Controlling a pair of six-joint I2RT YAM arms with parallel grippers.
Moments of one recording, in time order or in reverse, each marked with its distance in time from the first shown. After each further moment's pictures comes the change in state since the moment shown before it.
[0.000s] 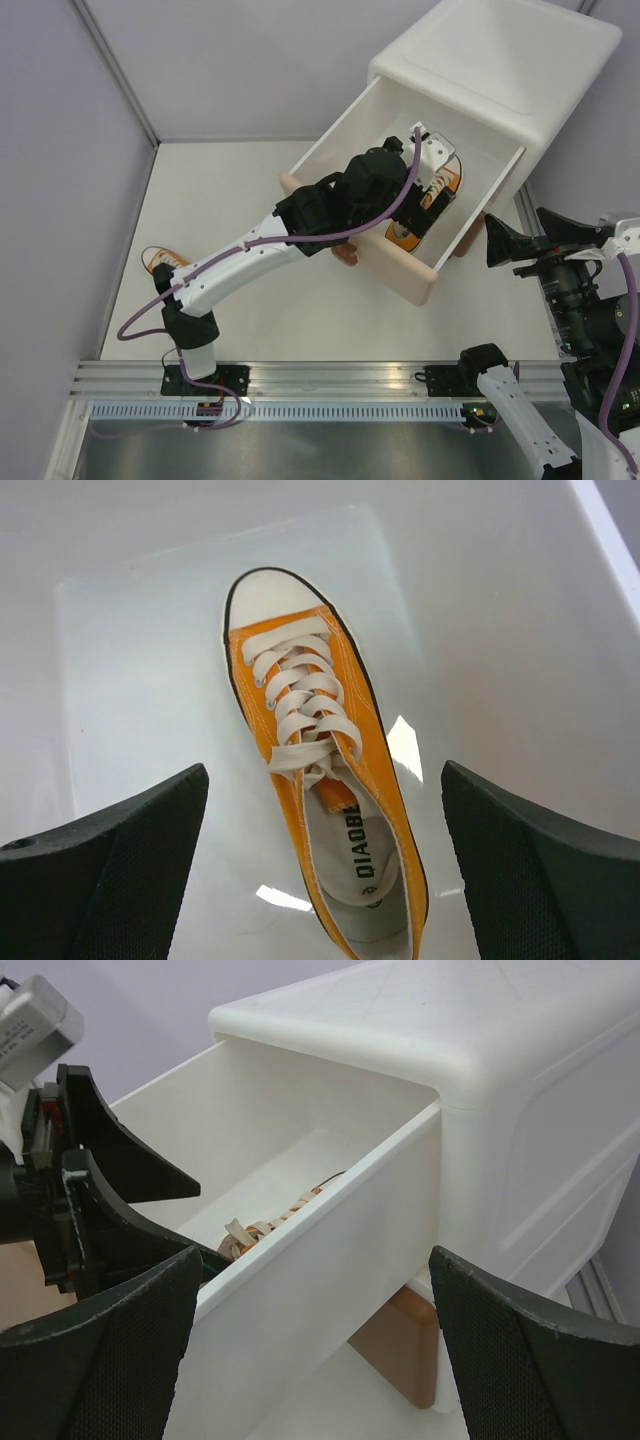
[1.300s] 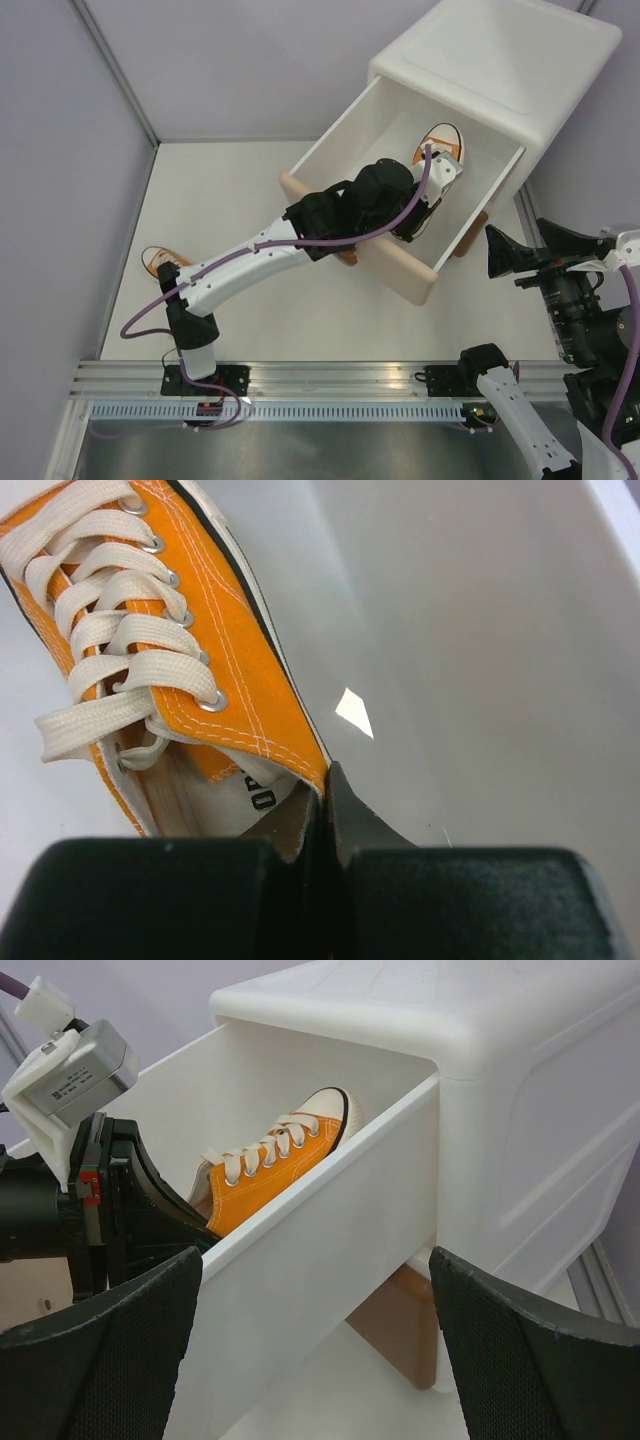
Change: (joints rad) left arm -0.014 -0.007 -0.079 0.024 0.113 -0.008; right arm 0.000 -0.045 -0.011 -0.052 -0.007 0.014
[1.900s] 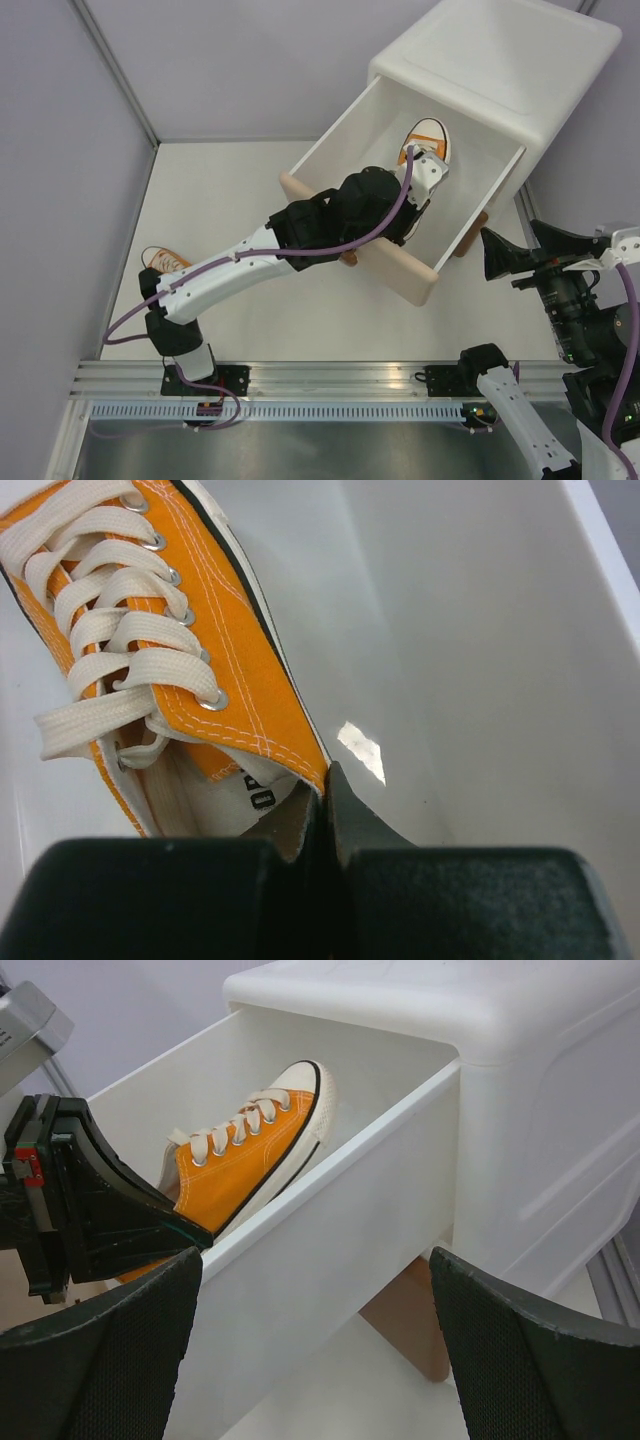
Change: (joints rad) left arm -0.032 -0.095 -0.078 0.011 -0.127 -0.064; right arm 0.000 0.005 -0.002 -0.019 -0.033 0.018
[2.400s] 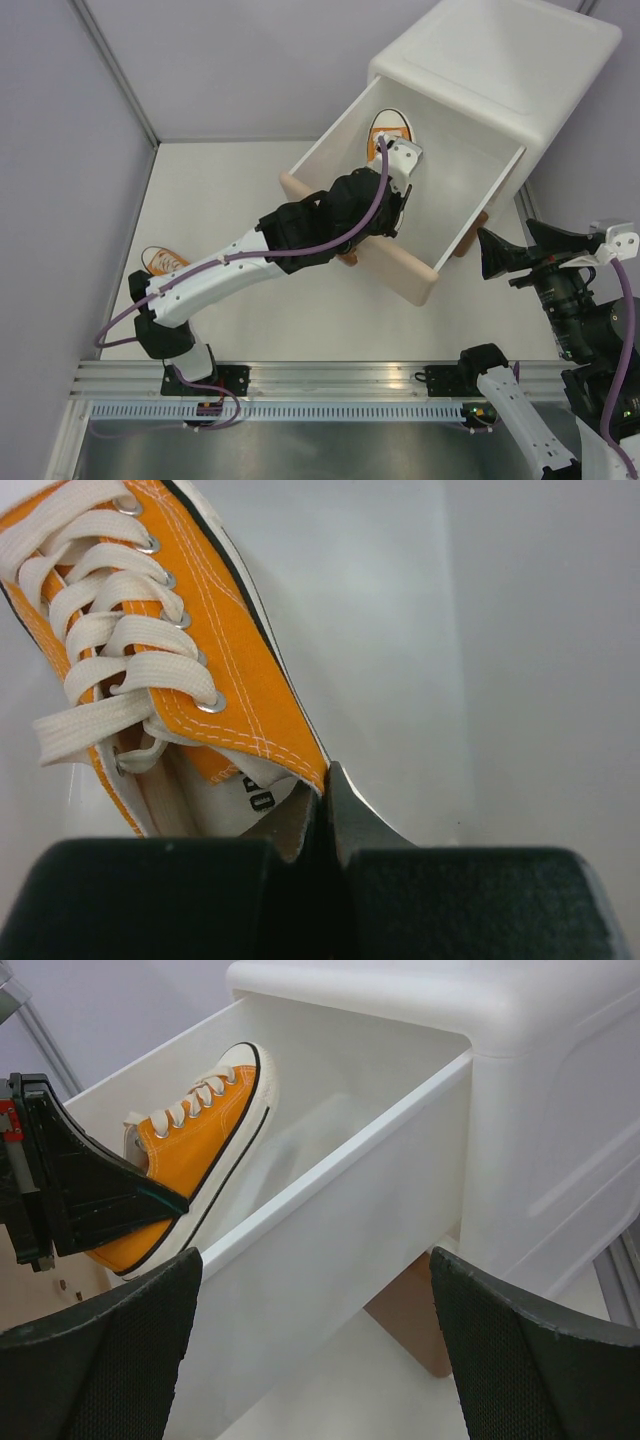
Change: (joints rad) left arm 0.004 -0.044 -0.044 0.000 -0.186 -0.149; right arm 0.000 0.010 0.000 -0.006 -0.012 0.001
